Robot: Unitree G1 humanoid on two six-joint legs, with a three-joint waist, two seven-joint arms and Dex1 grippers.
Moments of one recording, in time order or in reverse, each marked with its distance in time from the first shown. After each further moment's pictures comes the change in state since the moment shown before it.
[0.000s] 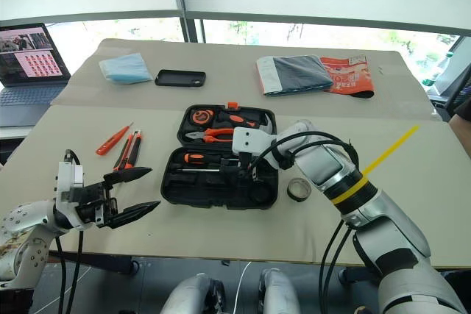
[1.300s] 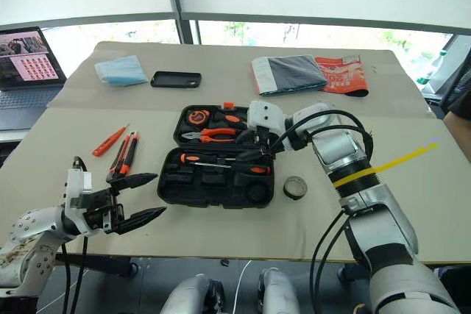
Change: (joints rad) left arm 0.039 -0.017 -0.038 -0.022 0.006 -0.020 0.031; right arm -0.024 0.123 -0.253 0.256 0.082 -0.353 0.140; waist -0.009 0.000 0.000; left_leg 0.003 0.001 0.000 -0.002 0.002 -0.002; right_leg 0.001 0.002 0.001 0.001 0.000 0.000
